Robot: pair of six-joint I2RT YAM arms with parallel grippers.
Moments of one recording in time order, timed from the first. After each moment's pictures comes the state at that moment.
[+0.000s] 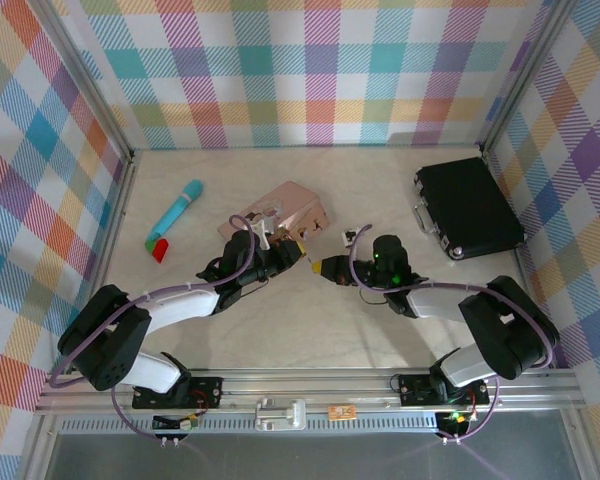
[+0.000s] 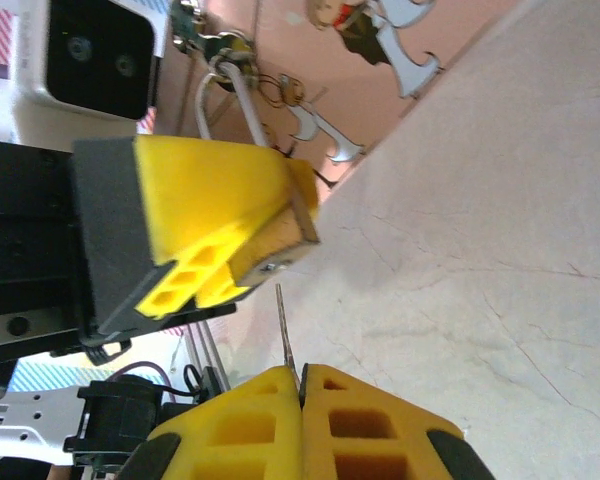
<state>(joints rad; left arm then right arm) -0.65 1.42 0.60 0.44 0.22 -1.04 0.58 1.46 0.46 0.66 -0.66 0.88</state>
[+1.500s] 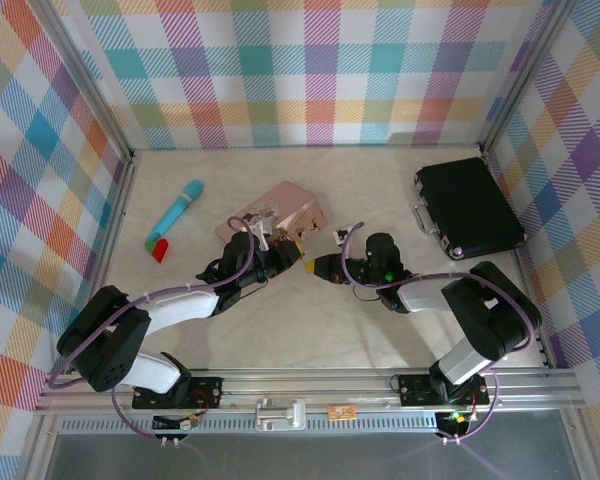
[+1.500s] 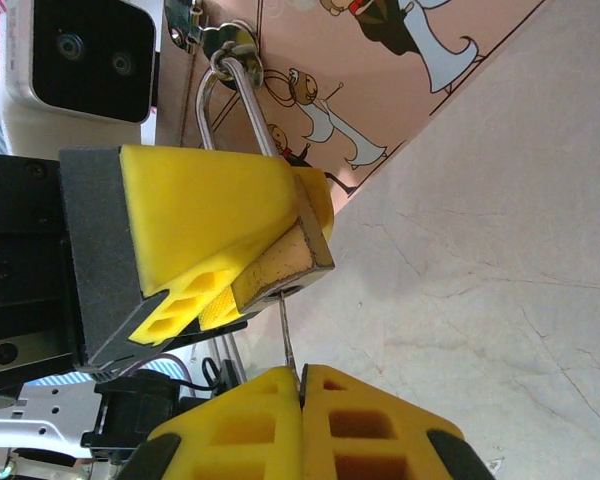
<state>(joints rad) -0.66 1.41 0.59 0.46 0.20 -1.05 0.60 1.58 0.51 0.79 -0.71 0.94</state>
